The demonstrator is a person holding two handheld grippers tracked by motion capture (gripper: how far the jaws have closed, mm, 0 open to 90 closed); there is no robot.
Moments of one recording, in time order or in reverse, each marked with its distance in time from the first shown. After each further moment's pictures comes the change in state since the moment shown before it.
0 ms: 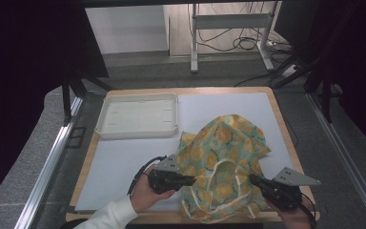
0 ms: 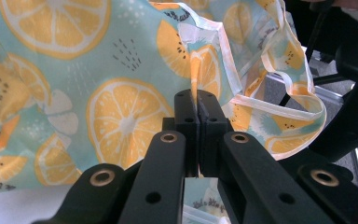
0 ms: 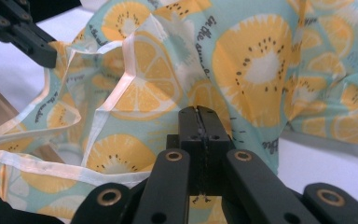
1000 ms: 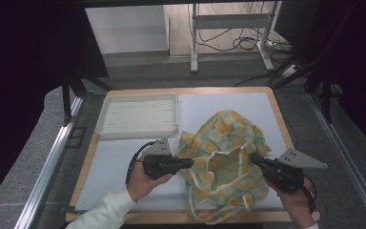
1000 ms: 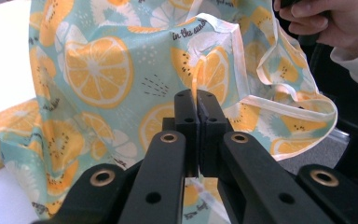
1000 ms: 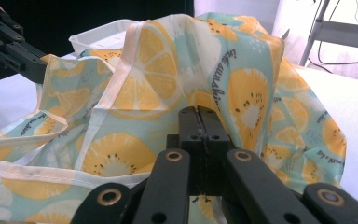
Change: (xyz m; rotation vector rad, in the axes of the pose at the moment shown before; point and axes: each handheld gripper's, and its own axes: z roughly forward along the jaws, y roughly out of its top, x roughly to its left) left arm 0.018 0.029 -0.025 -0.146 0.041 -0.018; right arm -0.011 0.050 0.002 -0.113 -0.042 -0.039
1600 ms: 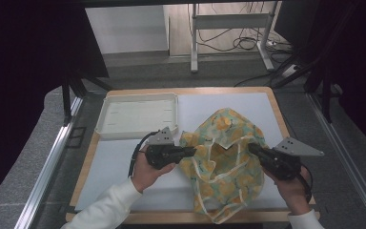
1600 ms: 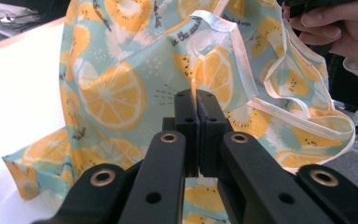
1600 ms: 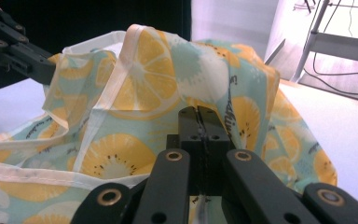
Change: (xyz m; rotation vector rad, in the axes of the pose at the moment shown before) left arm 0.011 0.023 0.004 -0.033 0.062 0.021; right arm -0.009 0.022 0.014 -0.029 -0.010 -0.016
